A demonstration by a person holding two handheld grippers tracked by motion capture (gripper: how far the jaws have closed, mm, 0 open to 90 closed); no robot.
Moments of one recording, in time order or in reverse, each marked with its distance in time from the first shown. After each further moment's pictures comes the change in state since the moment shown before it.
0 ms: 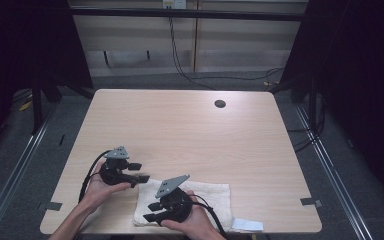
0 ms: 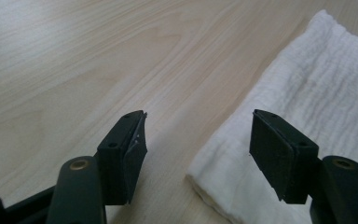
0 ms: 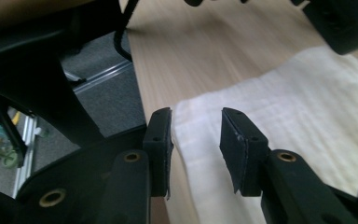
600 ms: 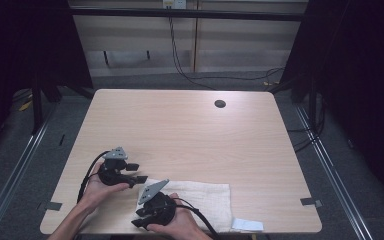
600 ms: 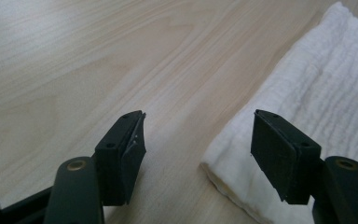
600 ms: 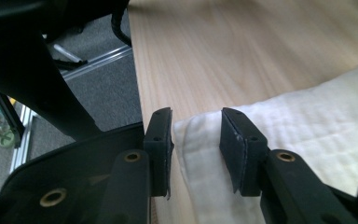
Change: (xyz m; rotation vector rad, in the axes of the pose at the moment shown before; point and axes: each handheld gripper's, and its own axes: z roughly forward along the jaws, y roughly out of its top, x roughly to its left) left arm 0.004 -0.006 0.000 0.017 0.021 -0.007; right arm 0.003 0.003 0.048 0.081 0.016 -0.071
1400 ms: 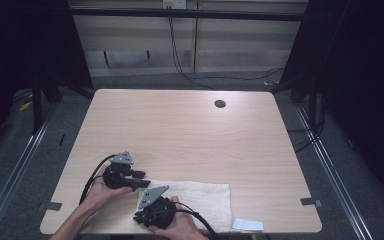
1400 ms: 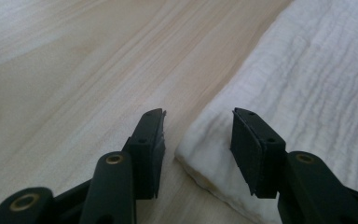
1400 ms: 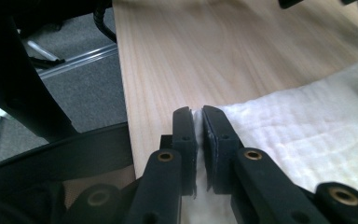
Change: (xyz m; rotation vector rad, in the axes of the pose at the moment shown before) left arm -0.008 -0.003 0.013 0.072 -0.062 0.052; right arm 0.005 -0.007 0.003 -0.033 -0.076 -0.039
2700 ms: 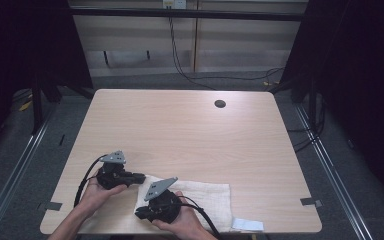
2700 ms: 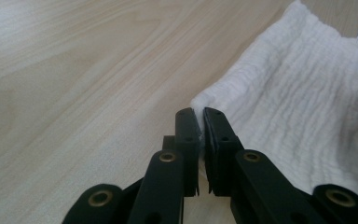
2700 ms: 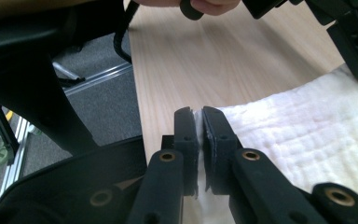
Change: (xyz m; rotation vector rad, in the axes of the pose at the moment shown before) left arm -0.001 -0.002 -0.021 -0.092 -0.031 -0.040; right arm -0.007 0.010 -0.025 -0.061 0.057 0.052
